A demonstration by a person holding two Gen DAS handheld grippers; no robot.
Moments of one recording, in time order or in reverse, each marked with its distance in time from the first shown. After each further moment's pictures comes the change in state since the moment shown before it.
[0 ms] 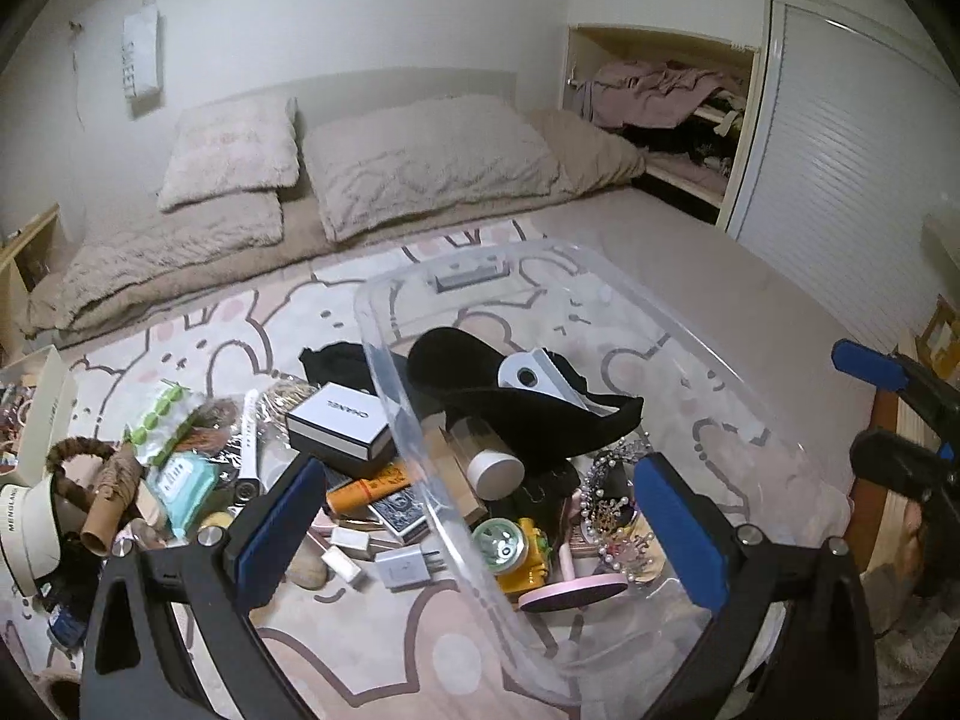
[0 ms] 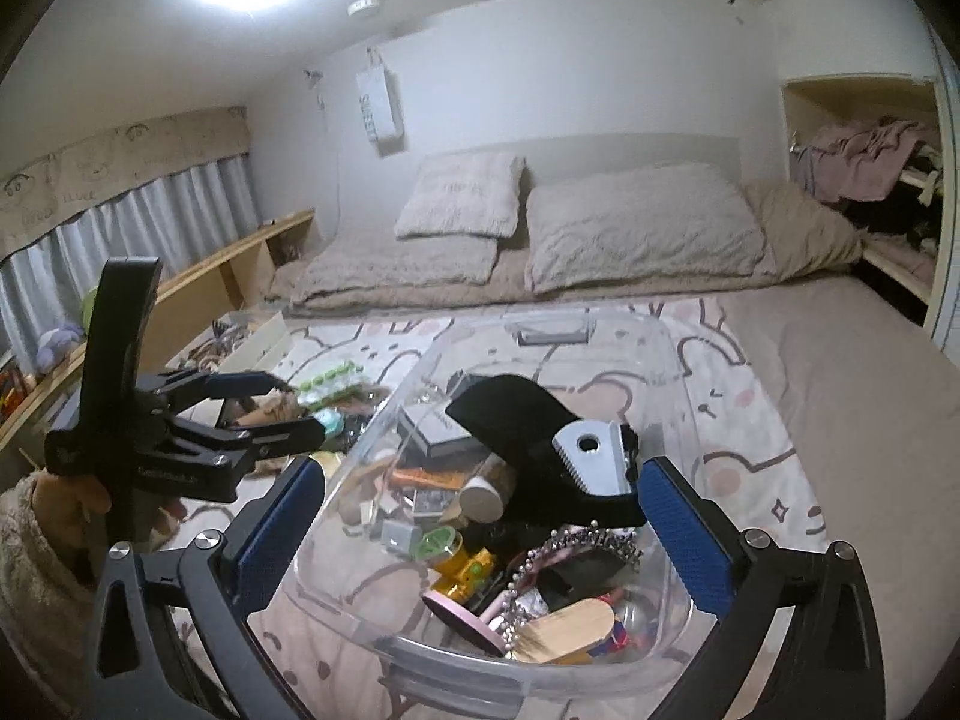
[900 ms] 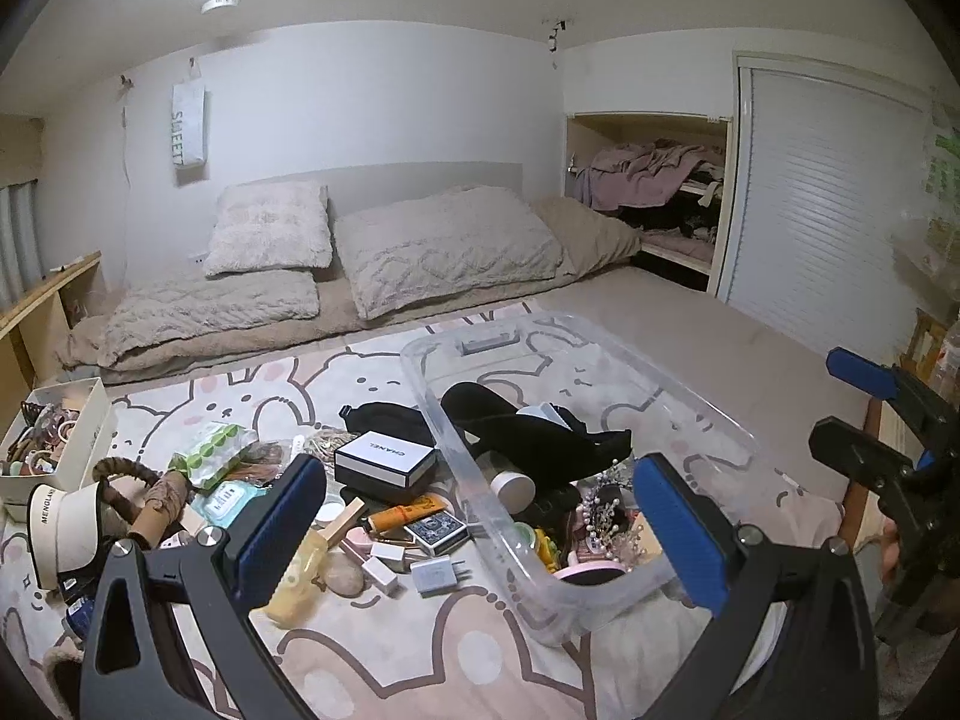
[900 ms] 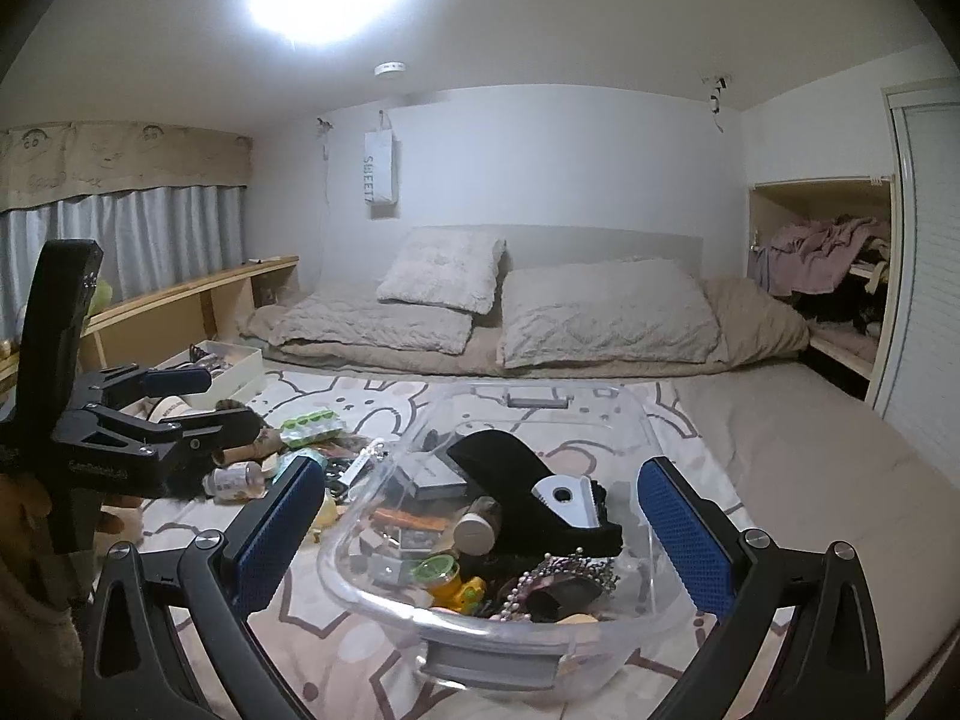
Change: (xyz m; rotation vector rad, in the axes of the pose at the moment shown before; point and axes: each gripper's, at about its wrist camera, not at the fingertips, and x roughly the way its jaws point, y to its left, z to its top) left arm -0.091 0.010 -0.051 0.011 -0.229 0.024; right arm -0.050 0.063 -0.033 -0.110 -0.203 -0.138
